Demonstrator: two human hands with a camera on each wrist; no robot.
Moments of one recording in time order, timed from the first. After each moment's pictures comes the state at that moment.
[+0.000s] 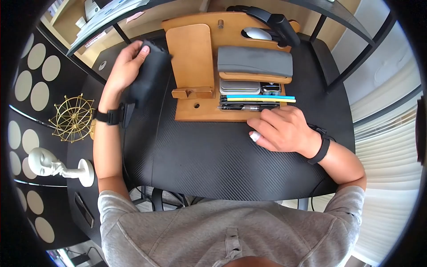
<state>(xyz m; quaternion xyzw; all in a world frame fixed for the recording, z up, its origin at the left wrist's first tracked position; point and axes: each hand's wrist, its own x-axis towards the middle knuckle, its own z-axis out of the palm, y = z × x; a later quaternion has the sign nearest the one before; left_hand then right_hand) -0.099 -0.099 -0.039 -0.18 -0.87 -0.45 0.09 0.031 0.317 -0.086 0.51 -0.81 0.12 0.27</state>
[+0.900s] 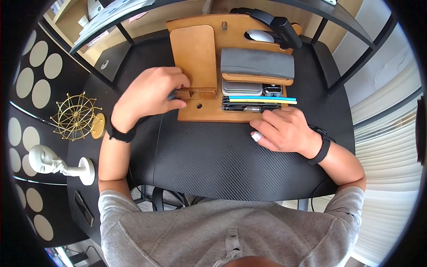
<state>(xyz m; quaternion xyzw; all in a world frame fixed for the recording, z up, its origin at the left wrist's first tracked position) -0.027 -0.024 -0.007 -0.41 -0.91 -0.07 0.04 0.031 0.317 -0.086 0.51 -0.81 0.11 0.26</state>
